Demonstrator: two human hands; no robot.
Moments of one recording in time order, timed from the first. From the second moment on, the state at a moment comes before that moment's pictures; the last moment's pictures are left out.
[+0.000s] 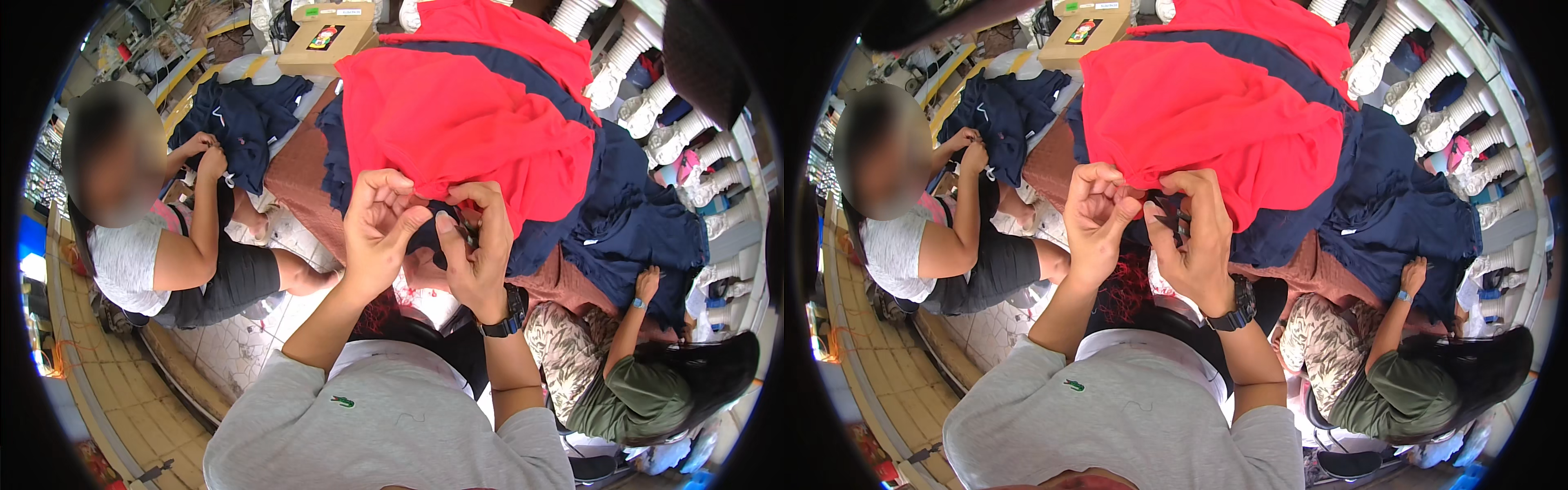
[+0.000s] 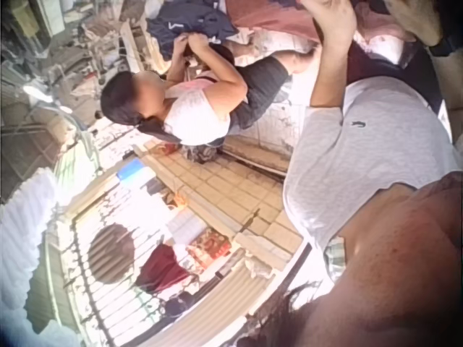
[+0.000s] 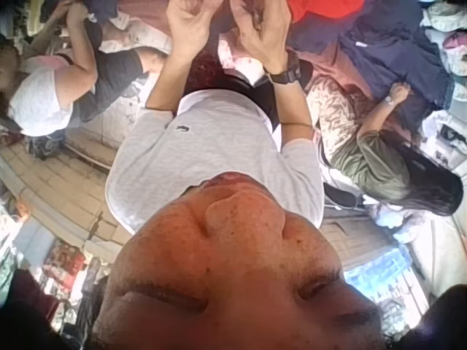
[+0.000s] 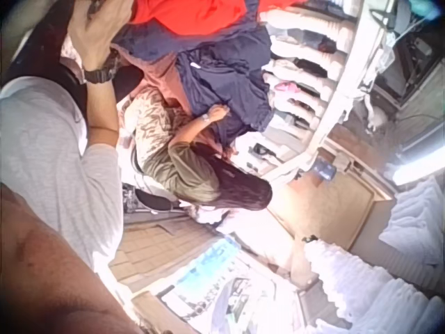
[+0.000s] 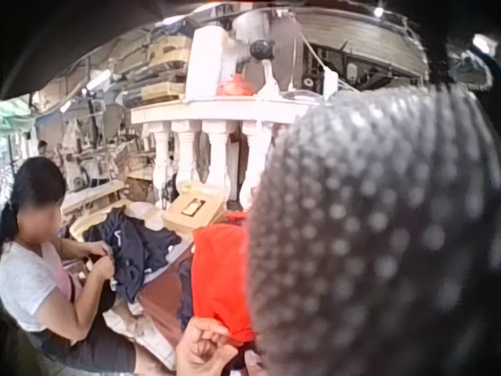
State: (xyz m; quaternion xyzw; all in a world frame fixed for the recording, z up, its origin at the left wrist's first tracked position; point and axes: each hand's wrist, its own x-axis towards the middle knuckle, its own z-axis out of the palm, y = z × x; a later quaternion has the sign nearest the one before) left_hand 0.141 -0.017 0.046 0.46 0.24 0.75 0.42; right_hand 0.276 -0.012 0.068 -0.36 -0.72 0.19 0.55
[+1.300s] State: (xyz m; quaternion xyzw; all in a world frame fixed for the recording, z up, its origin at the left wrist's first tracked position) left_hand 0.115 -0.023 0.012 0.56 0.39 0.67 0.29; right_hand 0.251 -0.029 0.051 -0.44 -0.70 0.34 0.44
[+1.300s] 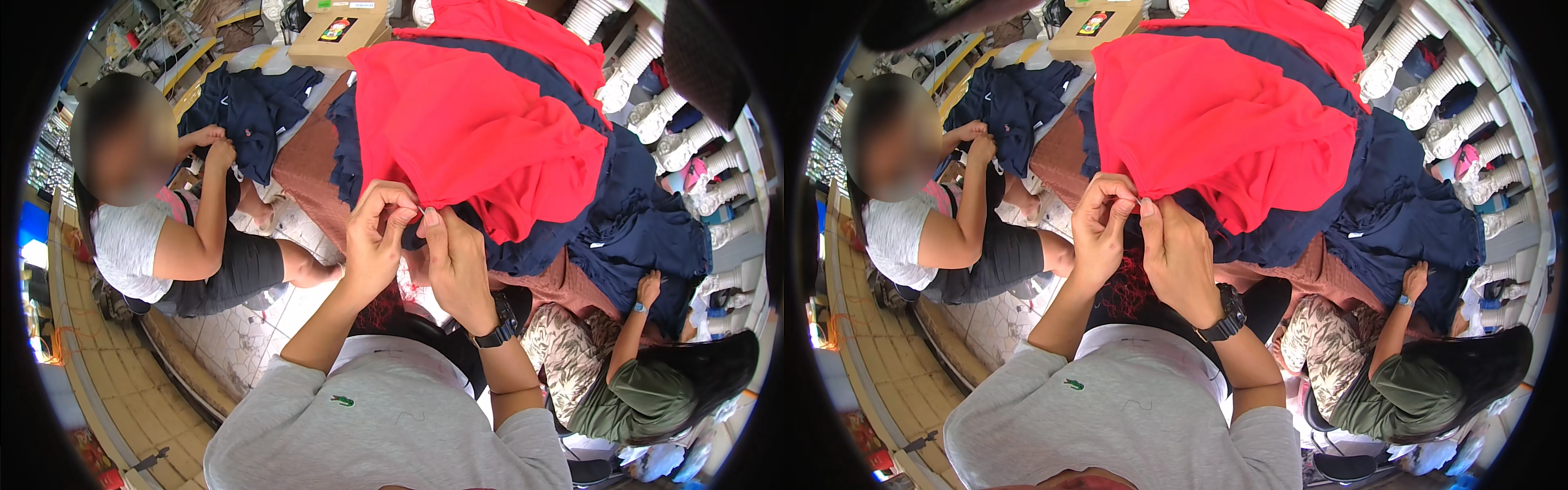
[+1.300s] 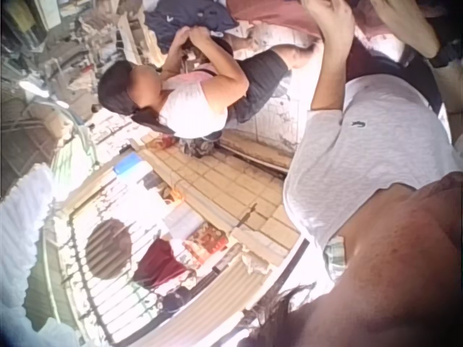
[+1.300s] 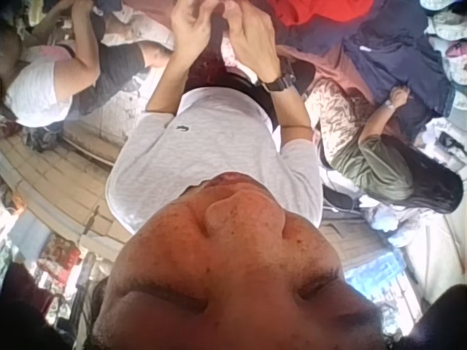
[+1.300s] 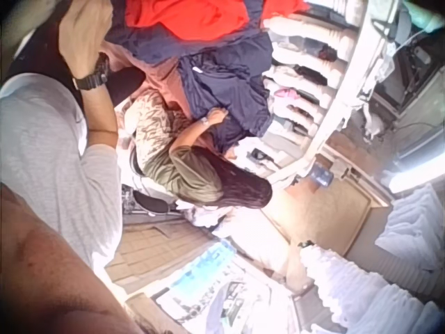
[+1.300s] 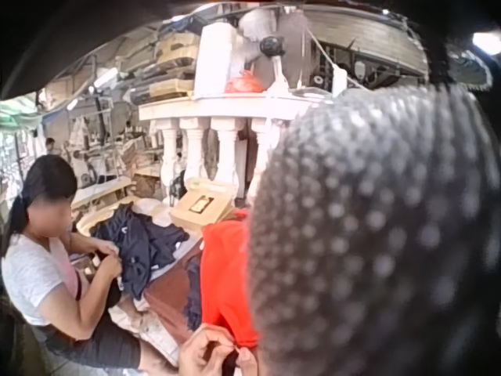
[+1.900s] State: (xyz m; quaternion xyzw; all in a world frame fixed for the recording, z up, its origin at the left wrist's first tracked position) left_hand 0.075 -0.039 0.008 0.54 0.45 0.50 0.50; right_hand 0.291 -0.037 0.049 -0.38 -0.71 0.26 0.53
